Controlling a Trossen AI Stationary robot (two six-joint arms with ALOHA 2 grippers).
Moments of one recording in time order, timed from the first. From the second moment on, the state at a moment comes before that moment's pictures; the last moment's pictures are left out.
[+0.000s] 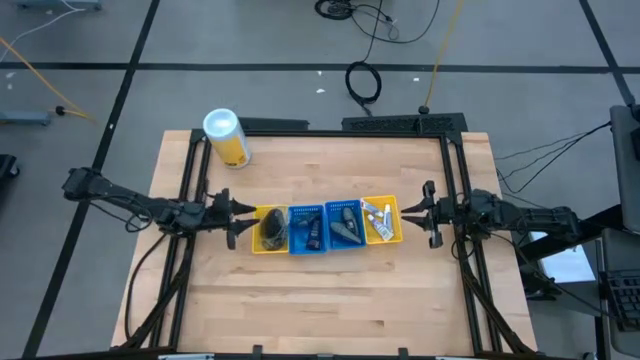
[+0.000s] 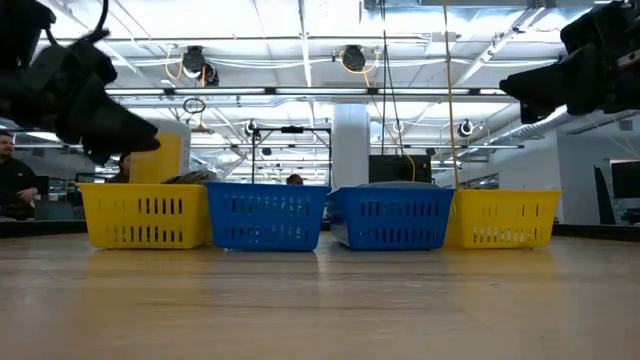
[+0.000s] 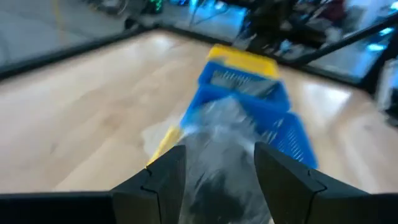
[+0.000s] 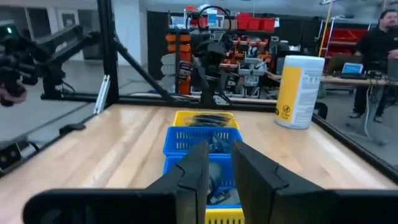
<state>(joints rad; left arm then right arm) -0.27 0.43 0.01 0.18 -0.44 -0.33 -0.04 0.01 0.02 0.01 -0.08 -0.04</state>
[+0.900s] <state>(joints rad) -0.27 0.44 0.02 0.13 -0.48 -0.45 -0.04 0.07 0.01 0.02 -0.08 0.07</state>
